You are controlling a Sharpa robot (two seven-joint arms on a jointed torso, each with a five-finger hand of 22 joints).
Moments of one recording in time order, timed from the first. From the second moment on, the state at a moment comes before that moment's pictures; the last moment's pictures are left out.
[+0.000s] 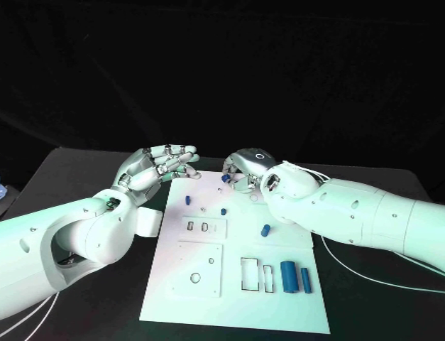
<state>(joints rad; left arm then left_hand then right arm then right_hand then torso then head) 1.17 -0.95 0.04 1.74 -0.03 -0.34 0.49 1.34 -0.19 0.54 0.05 0.05 0.85 0.22 0.29 0.21 1.10 0.16 0.07 0.07 1.04 0.09 0.56 0.42 0.18 0.94 0.18 0.54 0.24 1.30 -0.44 -0.14 1.14 -1.59 -0.48 -0.11 1.21 -0.13 0.56 -0.07 0.21 0.97 0.14 0.28 0.38 1.17 0.08 0.17 0.14 1.46 0.00 1.33 1.16 0.08 1.37 0.10 1.37 1.21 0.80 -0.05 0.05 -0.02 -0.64</state>
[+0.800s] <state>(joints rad) 1.18 -0.95 0.04 1.74 -0.03 -0.34 0.49 1.34 -0.19 0.54 0.05 0.05 0.85 0.22 0.29 0.21 1.09 0.16 0.07 0.07 1.04 0.09 0.56 0.42 0.18 0.94 0.18 0.54 0.24 1.29 -0.44 -0.14 1.13 -1.59 -0.48 -0.11 1.21 -0.14 0.56 -0.06 0.21 0.95 0.15 0.28 0.39 1.16 0.08 0.17 0.14 1.46 0.00 1.33 1.15 0.08 1.37 0.10 1.37 1.20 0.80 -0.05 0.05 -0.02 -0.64</state>
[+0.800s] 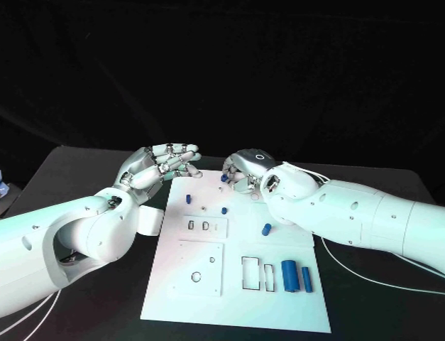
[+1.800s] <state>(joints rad) 1.18 -0.96 0.04 1.73 -0.03 -0.33 0.48 1.34 -0.19 0.54 0.05 0.05 0.85 0.22 0.29 0.21 1.09 0.16 0.07 0.07 1.04 0.10 0.56 0.42 0.18 0.93 0.19 0.54 0.24 1.31 -0.58 -0.13 1.28 -1.55 -0.49 -0.11 1.21 -0.17 0.53 -0.02 0.22 0.87 0.18 0.21 0.39 1.16 0.10 0.23 0.17 1.47 0.02 1.32 1.09 0.10 1.34 0.12 1.32 1.16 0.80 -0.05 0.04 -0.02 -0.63</state>
